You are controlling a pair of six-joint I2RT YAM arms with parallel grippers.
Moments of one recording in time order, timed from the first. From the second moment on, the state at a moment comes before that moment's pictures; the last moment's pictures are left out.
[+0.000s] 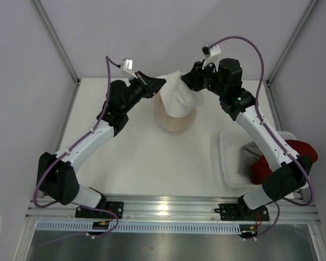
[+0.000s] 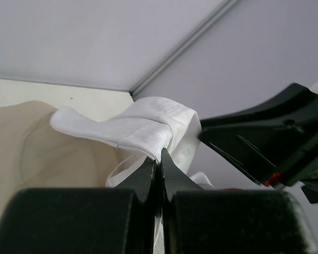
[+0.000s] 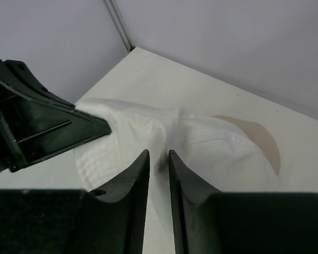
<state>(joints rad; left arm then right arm) -0.48 1.43 1.19 0.36 0.20 -0.81 0.46 1.52 1.59 -0.18 -0.28 0.20</state>
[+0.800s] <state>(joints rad) -0.37 1.63 0.92 0.57 0.25 -0.88 0.21 1.45 1.30 -0.13 -0.17 0.43</state>
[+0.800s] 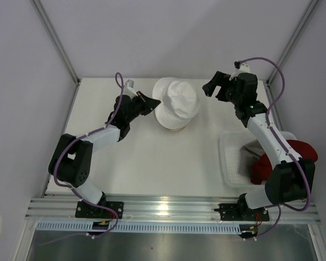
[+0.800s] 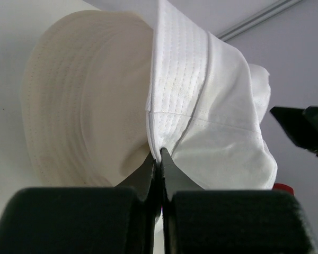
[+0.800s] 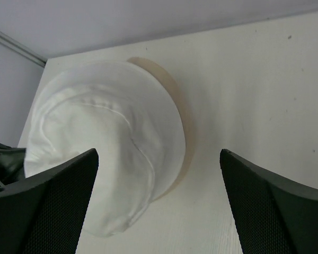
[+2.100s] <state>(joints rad) -0.32 1.75 0.99 0.43 0.22 -0.98 0.20 1.85 1.12 0.49 -0.36 0.78</state>
